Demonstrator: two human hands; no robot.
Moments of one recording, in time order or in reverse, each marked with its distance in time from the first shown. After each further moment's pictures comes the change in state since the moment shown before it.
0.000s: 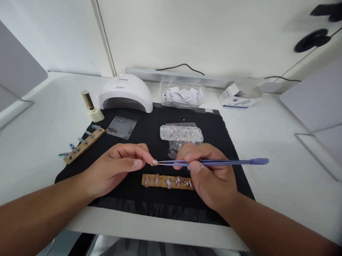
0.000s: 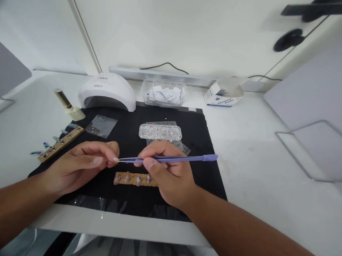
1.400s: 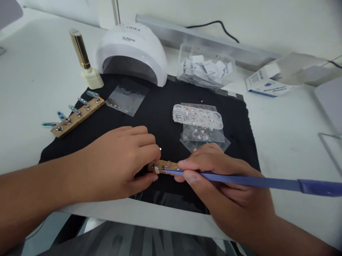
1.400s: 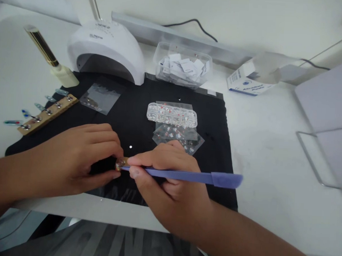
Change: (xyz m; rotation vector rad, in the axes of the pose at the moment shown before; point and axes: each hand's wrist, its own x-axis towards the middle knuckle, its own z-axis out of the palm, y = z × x) left_hand -0.010 0.008 0.001 1.337 -0.275 0.252; right_hand -0.008 -0.030 0.019 -0.621 -0.179 0.093
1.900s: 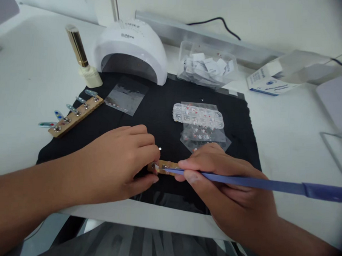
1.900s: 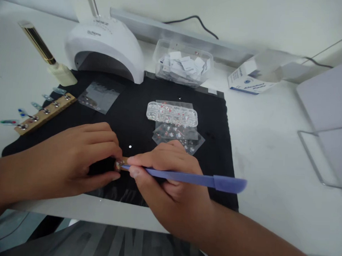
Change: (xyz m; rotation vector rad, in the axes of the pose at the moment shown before) left_hand 0.001 0.002 -0.002 -0.008 0.001 -0.004; right_hand -0.001 0.002 0.000 -0.020 0.012 -0.038
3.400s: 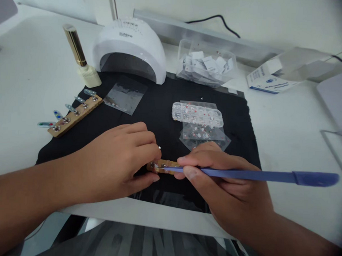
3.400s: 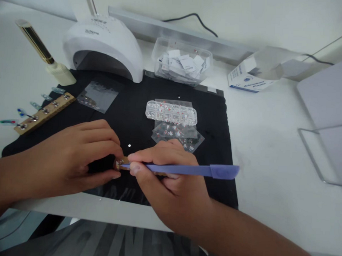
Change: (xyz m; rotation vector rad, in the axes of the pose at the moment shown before) left_hand -0.001 -0.001 0.003 -0.009 0.047 0.036; right_hand -0.002 -0.001 0.000 0.036 0.012 0.090
